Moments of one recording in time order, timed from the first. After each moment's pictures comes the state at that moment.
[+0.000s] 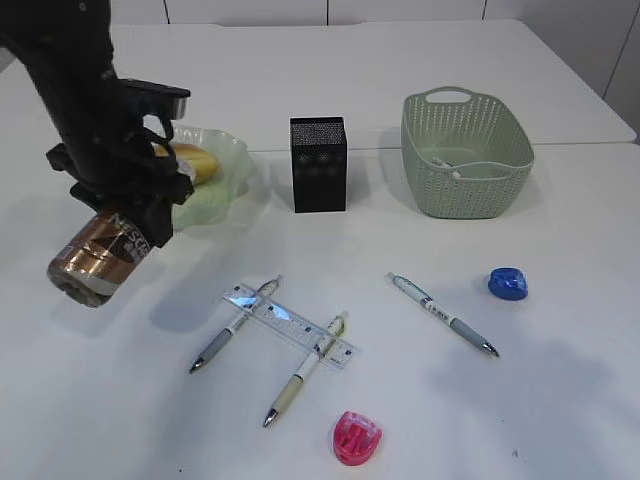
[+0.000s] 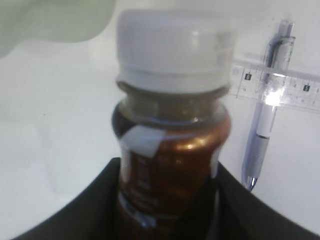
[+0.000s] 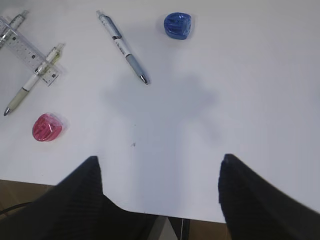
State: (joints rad) left arm -0.33 1.97 -1.57 -0.02 1.09 0.03; right arm 0.03 0.96 -1.01 0.15 1.22 -0.04
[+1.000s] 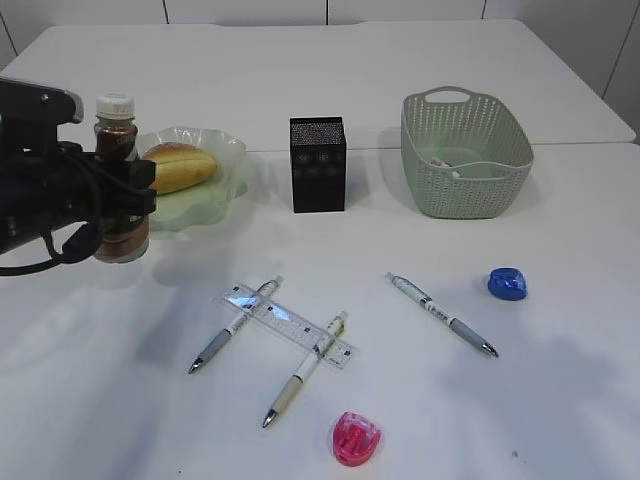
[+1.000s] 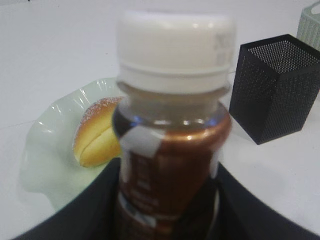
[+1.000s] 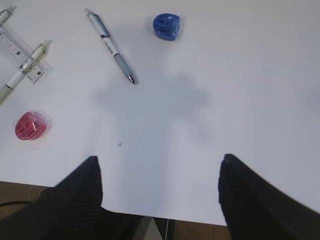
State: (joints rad) left arm -0.27 1.73 -0.72 -0.03 -0.62 0.02; right arm 0.03 0.96 -1.01 0.11 1.22 -0.06
